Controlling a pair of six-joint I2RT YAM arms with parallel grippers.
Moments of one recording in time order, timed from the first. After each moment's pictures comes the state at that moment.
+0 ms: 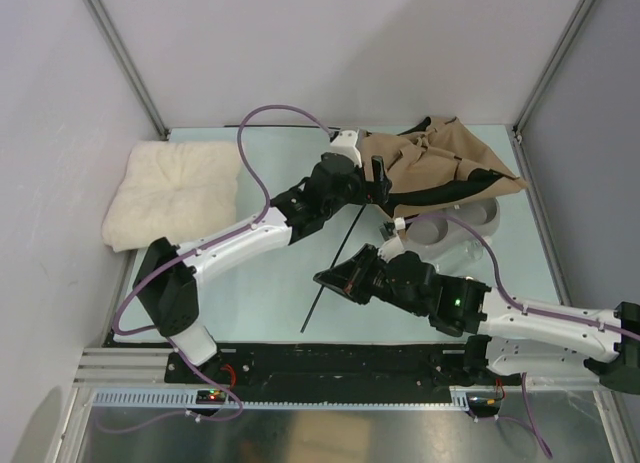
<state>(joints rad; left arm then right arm) -0.87 1.65 1.37 -0.04 -0.26 -0.50 1.24 0.98 0.78 -0.07 0.25 1.47</state>
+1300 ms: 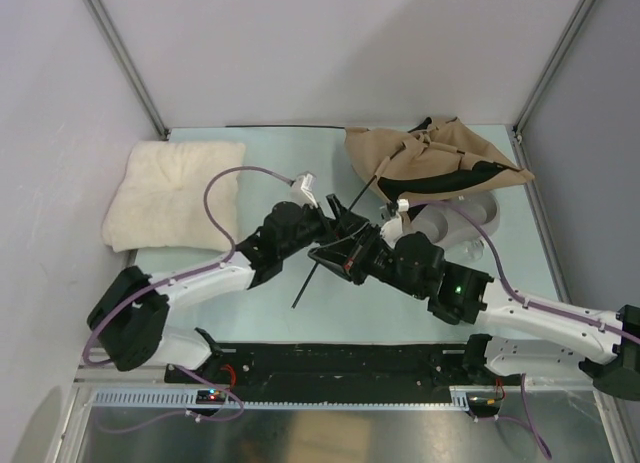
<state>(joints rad) -0.77 1.35 0.75 0.35 0.06 -0.84 1.15 1.00 0.86 0.01 0.16 1.51</state>
